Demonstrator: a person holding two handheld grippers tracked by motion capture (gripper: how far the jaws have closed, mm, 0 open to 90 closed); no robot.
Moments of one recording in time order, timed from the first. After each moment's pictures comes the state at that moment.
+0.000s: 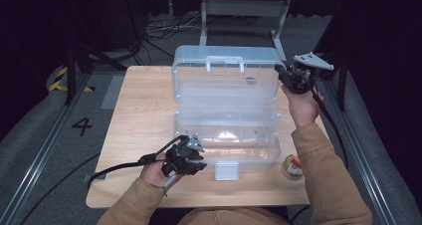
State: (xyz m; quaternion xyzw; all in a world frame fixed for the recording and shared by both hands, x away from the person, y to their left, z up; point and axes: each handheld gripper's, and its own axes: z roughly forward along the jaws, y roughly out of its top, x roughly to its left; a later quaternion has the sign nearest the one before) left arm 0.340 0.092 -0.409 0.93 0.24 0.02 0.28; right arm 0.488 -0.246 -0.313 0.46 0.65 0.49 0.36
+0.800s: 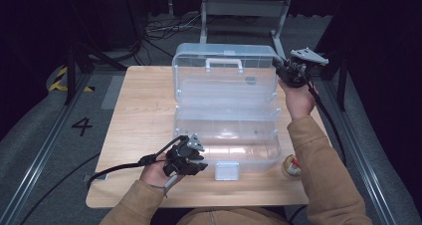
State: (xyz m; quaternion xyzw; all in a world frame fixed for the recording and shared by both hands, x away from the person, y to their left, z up) left arm 0.338 0.091 -0.413 0.92 0.25 0.03 0.29; right arm 0.514 -0.244 -0.318 0.47 0.64 0.49 0.35
